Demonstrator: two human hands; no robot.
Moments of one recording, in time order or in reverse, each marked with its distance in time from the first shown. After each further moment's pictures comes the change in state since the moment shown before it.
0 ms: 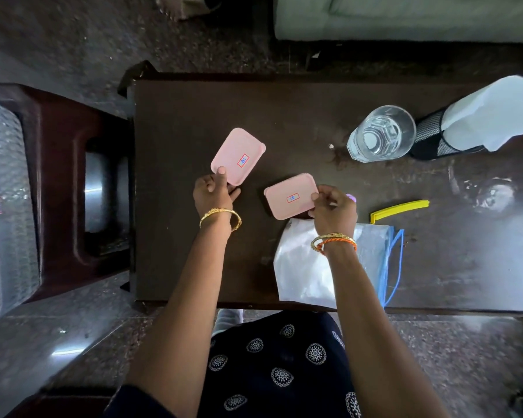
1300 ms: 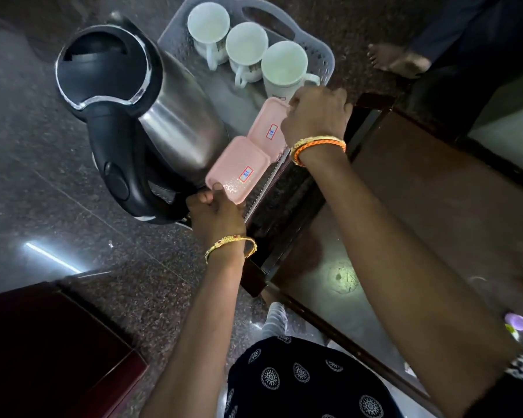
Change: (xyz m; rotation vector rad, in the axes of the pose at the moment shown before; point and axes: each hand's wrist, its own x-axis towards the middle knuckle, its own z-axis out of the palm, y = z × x) left_hand 0.034 0.050 -0.317 -0.404 0.549 0.033; right_hand -0.230 -0.192 0.327 -0.811 -0.221 -1.125
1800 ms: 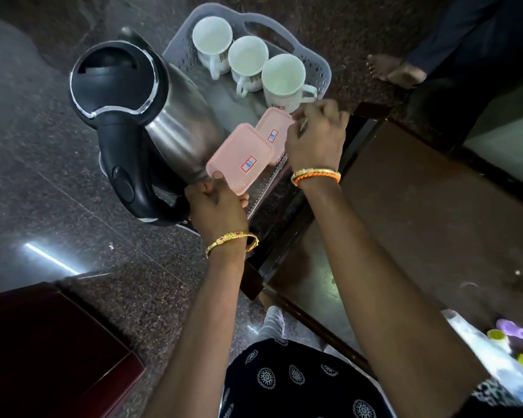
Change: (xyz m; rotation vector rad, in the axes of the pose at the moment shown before) left_hand -0.014 0.023 0.006 -0.065 -0.011 0.104; right_hand -0.022 0.014 0.007 0.238 0.144 -0.038
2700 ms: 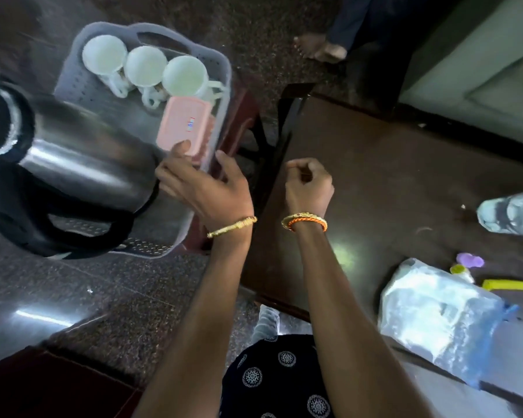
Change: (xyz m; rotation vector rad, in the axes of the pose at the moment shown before) left_hand -0.049 -0.014 0.068 0.388 0.069 0.771; right_hand -0.072 0.092 -0.033 0.538 0.239 0.593
